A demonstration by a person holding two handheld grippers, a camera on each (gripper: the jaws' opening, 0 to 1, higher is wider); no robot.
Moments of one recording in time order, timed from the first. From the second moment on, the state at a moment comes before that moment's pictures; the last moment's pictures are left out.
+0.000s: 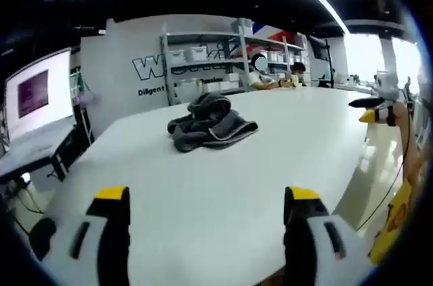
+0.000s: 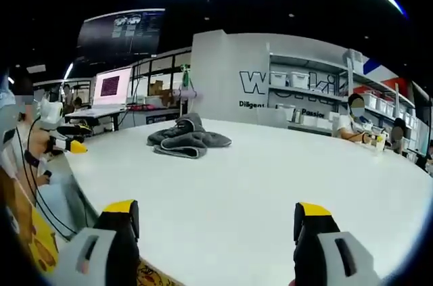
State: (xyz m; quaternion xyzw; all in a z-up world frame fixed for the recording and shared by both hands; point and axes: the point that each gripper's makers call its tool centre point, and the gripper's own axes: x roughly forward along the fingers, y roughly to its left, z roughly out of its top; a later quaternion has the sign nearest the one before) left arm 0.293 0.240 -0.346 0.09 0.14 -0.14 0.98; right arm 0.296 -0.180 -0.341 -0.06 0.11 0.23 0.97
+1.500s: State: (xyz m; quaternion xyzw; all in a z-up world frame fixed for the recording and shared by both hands) left arm 0.279 0.253 -0.349 0.08 0.13 -0.12 0.98; right arm 0.404 0.037 -0.301 -0.21 0.12 0.45 0.86
